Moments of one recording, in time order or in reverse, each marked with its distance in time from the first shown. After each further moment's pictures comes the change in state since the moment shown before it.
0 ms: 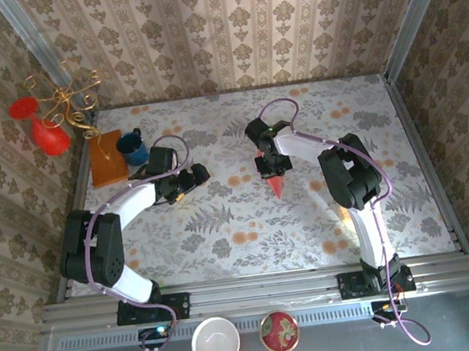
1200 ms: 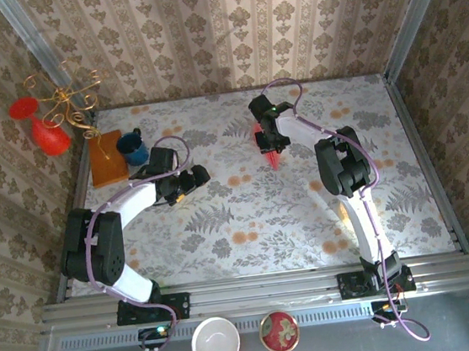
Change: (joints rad) left arm 0.000 0.011 0.000 -0.012 0.003 0.000; right arm -0.105 0.199 0.333 0.014 0.043 -0.078
